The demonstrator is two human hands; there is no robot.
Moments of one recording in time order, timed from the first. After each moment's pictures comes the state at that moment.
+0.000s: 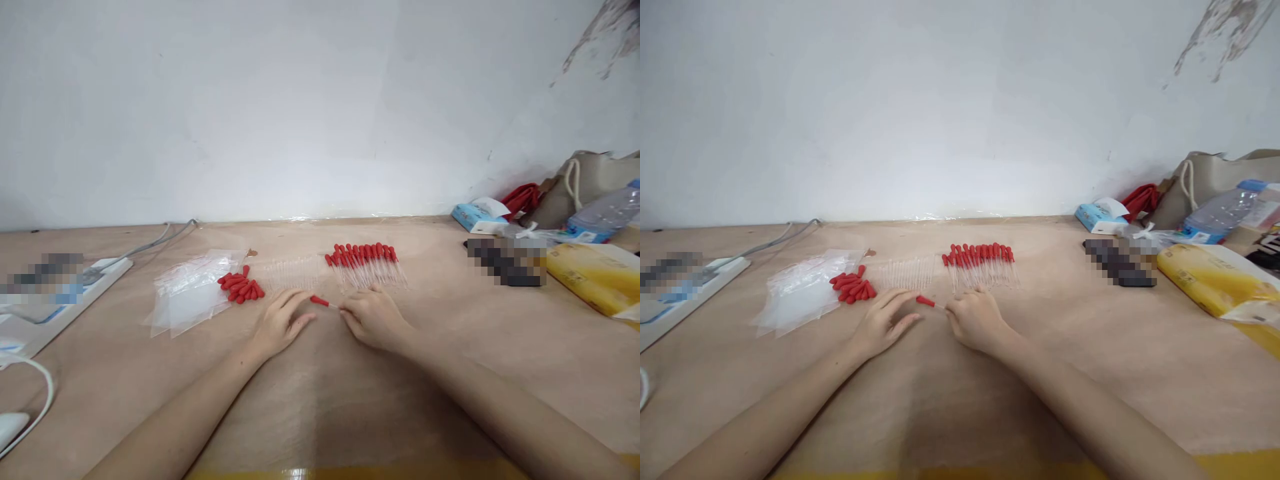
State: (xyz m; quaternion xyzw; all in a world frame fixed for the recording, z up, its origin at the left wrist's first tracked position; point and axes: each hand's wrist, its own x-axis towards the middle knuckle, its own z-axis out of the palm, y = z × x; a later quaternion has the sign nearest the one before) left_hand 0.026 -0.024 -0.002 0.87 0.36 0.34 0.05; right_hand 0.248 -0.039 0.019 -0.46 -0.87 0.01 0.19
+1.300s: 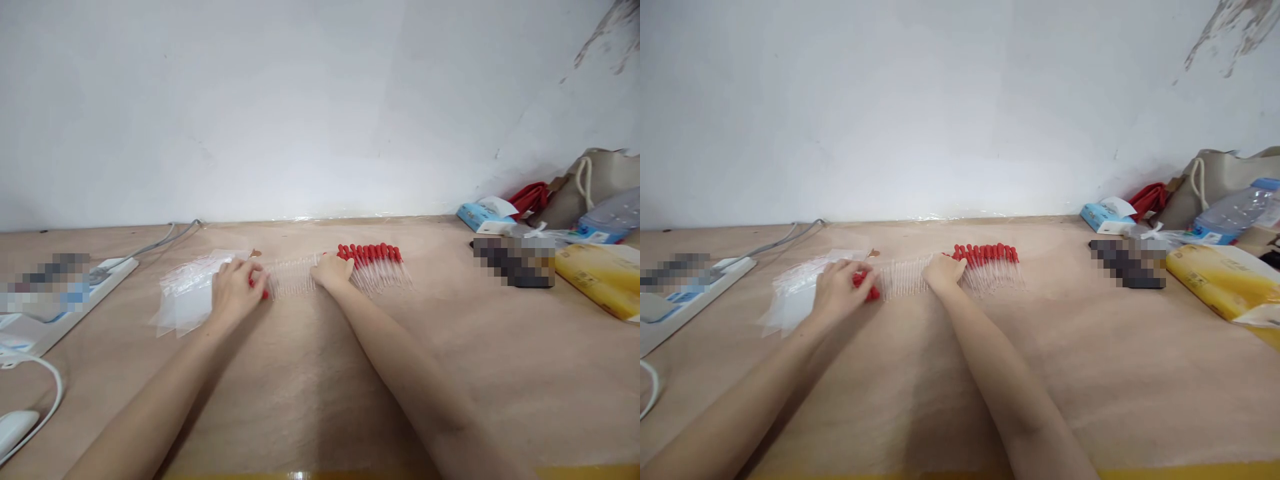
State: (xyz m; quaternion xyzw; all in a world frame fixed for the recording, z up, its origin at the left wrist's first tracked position) left_hand -0.023 0.009 0.038 0.70 0.66 0.24 -0.13; right_hand 0.160 0.068 0.023 -0.73 -0.66 0.09 0.14
